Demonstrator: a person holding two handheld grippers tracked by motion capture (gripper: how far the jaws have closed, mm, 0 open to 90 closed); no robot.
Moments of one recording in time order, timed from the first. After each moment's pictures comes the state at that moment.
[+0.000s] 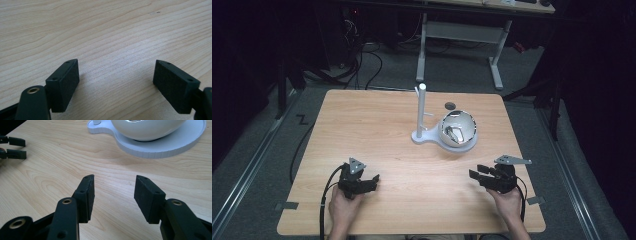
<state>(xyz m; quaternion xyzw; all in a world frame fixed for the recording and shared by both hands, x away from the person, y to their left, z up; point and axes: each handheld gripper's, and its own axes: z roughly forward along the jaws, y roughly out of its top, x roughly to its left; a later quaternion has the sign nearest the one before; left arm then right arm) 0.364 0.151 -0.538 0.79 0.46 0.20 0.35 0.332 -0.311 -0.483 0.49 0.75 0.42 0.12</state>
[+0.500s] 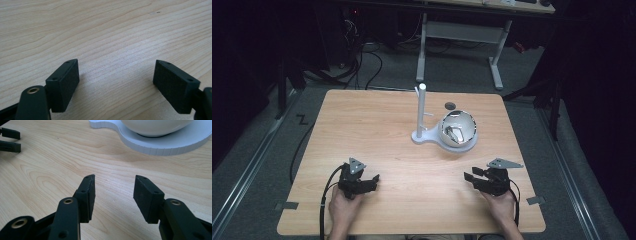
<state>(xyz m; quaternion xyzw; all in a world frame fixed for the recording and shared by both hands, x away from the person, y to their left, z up) 0.364 0.151 -0.538 0.79 0.46 0.20 0.35 0.330 -0.297 -0.497 0.48 0.76 0.42 0.14</state>
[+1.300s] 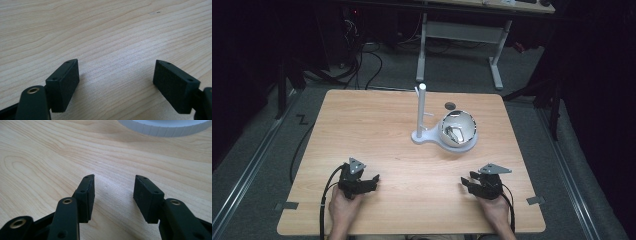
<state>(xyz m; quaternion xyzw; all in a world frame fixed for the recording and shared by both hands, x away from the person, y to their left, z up) 0.364 0.150 -0.538 0.79 0.46 0.20 0.35 0.331 -0.285 -0.528 0.48 0.78 0.36 0.17</state>
